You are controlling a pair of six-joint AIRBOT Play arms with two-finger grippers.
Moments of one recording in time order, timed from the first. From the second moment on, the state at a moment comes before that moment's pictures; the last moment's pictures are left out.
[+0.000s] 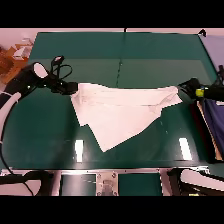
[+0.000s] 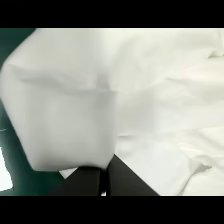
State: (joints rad) left arm -0.13 -1.48 1.24 1.18 -0.97 -1.45; right arm -0.56 -1.30 0.98 -0.64 0.97 1.18
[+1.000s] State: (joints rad) left arm -0.13 -1.49 1.23 1.17 -1.08 -1.40; right arm -0.01 -1.05 0.28 -0.43 0.77 1.30
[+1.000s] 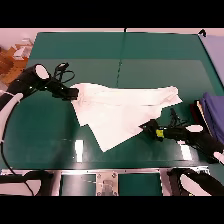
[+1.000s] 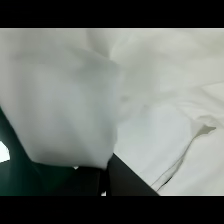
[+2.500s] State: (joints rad) left arm -0.13 -0.86 2.05 1.35 -1.21 -1.34; right arm -0.57 -0.77 1.86 -0.43 1.08 1.28
